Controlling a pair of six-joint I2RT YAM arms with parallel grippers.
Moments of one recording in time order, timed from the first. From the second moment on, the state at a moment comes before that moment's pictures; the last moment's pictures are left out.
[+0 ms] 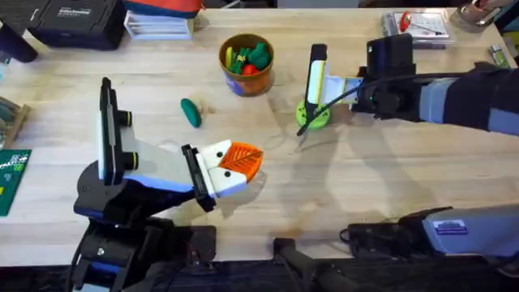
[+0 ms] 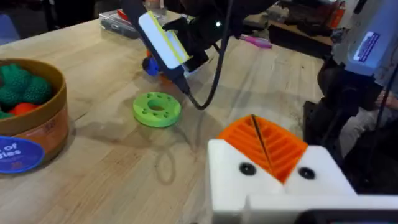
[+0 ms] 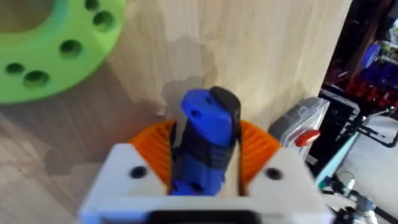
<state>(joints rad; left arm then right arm) -0.17 0.01 0.01 -0.10 1.01 -0.11 0.19 1.56 0.69 -0.01 0.34 -1.32</state>
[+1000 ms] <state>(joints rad) -0.17 0.01 0.01 -0.10 1.01 -0.11 0.48 0.98 0.96 -0.99 0.22 -0.42</state>
